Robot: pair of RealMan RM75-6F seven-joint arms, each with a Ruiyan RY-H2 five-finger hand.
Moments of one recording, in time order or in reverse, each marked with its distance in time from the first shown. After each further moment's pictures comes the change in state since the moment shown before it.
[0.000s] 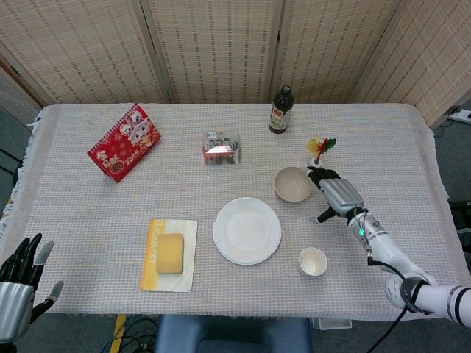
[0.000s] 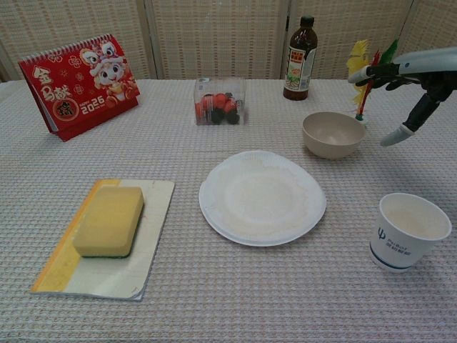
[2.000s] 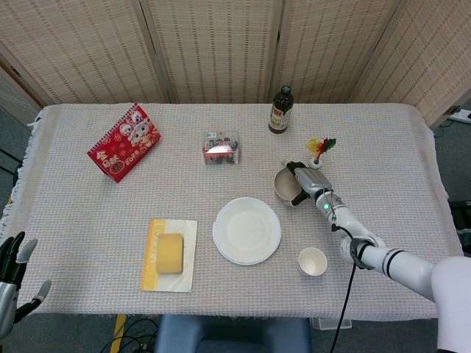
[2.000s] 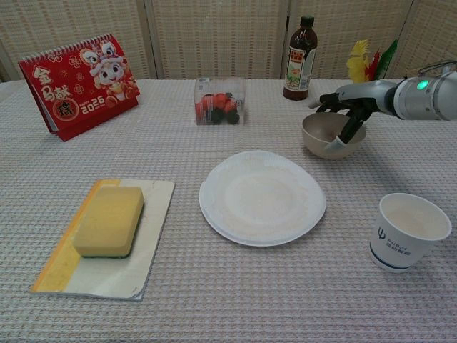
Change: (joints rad) left arm 0.008 0.043 -0.011 0.007 -0.059 0.009 -0.113; right arm 0.212 -0.337 -0.005 0.515 0.129 -0.236 0.121
